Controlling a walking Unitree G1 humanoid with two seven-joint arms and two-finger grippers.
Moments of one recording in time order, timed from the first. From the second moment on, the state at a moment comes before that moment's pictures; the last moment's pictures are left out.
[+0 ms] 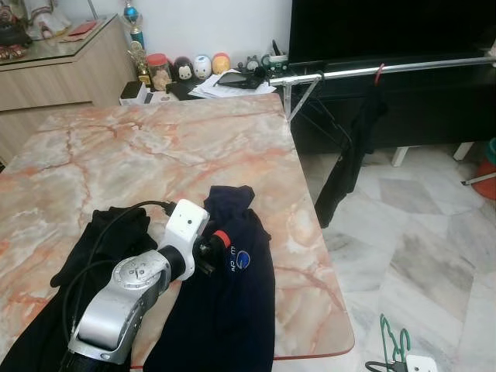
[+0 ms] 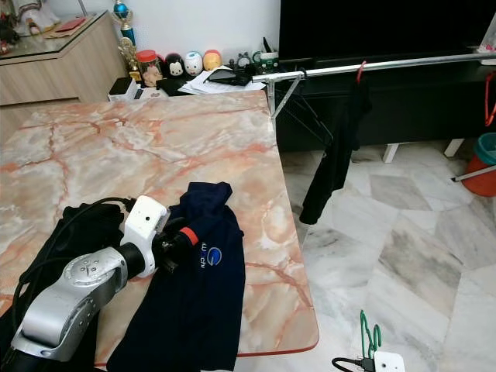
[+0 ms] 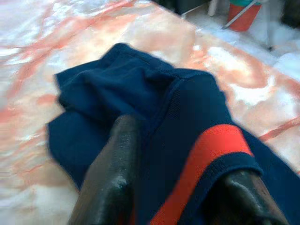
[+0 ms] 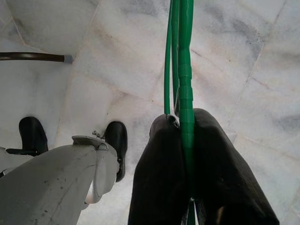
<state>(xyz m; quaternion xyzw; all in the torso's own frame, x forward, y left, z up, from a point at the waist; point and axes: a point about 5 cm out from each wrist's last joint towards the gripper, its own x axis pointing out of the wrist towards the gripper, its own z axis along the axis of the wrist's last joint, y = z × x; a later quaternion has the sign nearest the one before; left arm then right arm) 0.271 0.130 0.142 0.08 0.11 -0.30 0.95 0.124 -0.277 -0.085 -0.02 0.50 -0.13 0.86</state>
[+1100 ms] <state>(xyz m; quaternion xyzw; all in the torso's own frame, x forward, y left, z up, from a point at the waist) 0.262 0.139 0.135 0.12 0.10 -0.27 0.95 0.124 -0.277 -0.086 -0.02 0.50 -0.12 0.86</state>
